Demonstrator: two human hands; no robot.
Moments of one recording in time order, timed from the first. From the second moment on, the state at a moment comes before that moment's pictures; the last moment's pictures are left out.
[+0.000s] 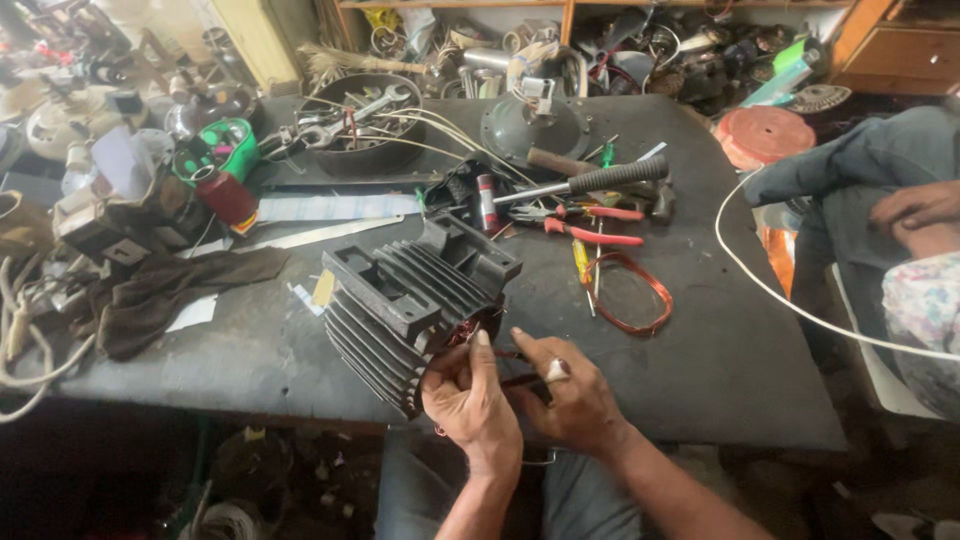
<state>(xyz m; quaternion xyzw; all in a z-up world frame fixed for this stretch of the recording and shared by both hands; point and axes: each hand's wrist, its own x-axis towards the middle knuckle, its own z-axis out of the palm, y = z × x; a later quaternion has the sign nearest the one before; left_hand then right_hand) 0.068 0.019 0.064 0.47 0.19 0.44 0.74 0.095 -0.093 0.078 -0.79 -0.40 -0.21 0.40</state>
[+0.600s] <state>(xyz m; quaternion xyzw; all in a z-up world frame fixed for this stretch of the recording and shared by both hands) 0.054 0.023 0.062 0.54 0.04 0.42 0.73 0.100 -0.089 0.072 -0.83 -0.39 -0.16 0.37</state>
